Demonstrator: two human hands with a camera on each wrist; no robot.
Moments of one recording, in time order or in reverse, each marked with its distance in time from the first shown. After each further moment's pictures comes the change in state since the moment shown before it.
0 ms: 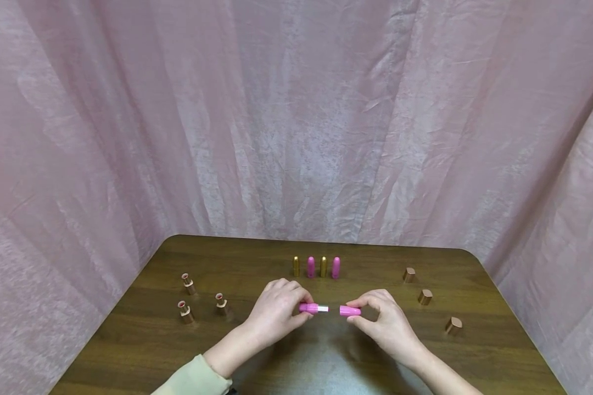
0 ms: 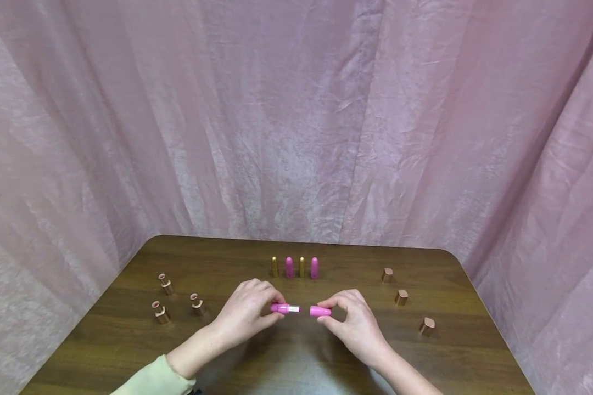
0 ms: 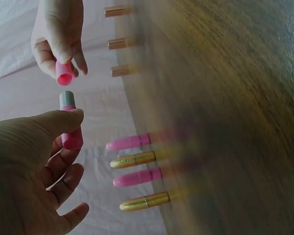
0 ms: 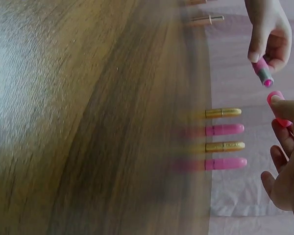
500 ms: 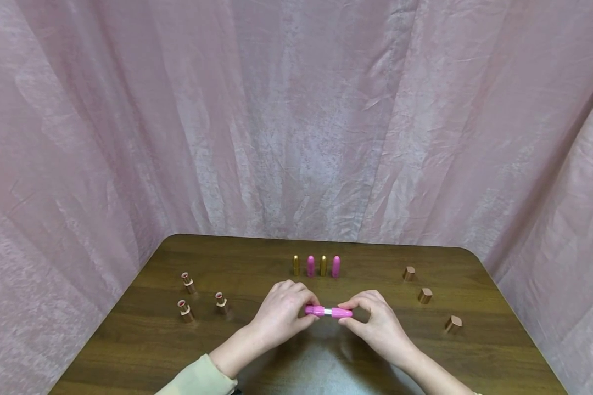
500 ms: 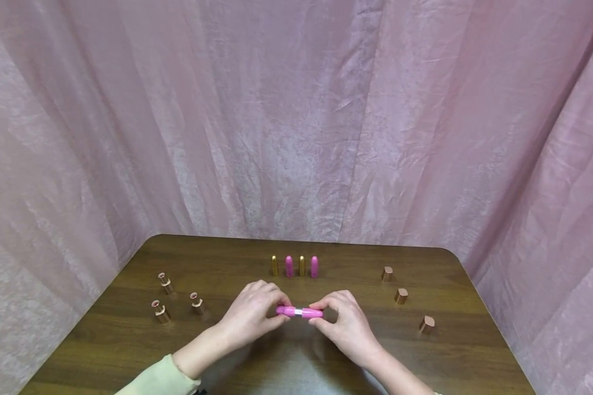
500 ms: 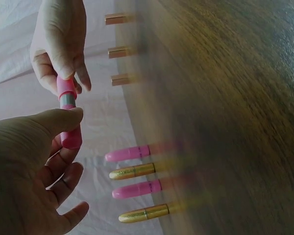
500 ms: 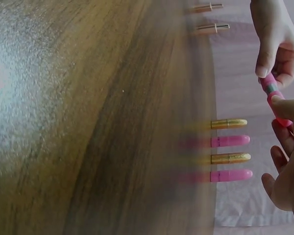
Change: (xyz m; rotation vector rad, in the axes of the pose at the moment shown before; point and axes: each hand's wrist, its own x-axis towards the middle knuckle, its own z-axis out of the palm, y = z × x) left_hand 0.004 0.008 0.007 -0.026 -0.011 0.014; right_hand 0.001 -0.004 0.012 0.022 -0.043 -0.004
